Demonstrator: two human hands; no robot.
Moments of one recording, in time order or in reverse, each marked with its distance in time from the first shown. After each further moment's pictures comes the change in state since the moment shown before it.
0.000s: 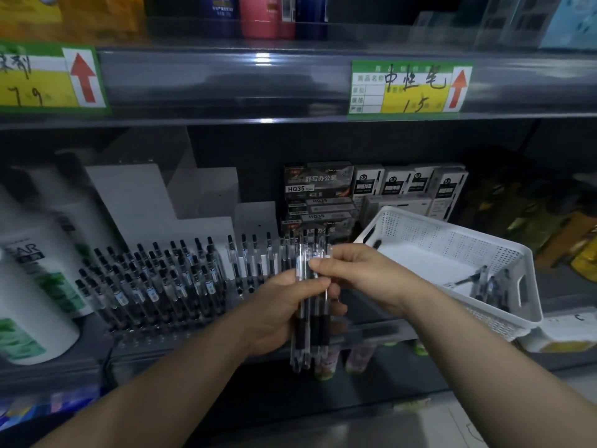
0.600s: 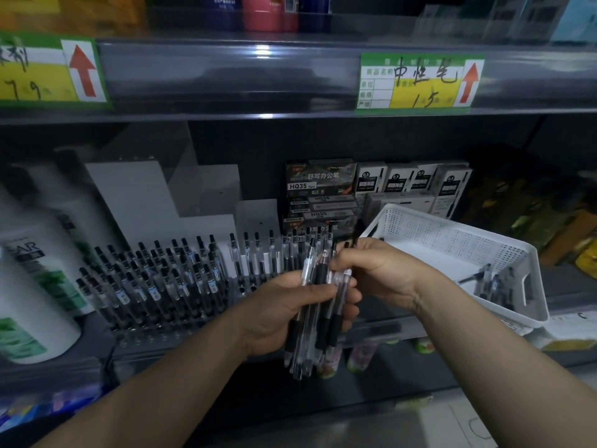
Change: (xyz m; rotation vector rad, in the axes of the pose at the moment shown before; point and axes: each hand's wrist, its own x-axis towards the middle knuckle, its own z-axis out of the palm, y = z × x) left_hand -0.009 0.005 -0.002 -0.001 -0.099 -0.015; right_hand 0.002 -0.004 -0.010 0.197 -0.152 0.016
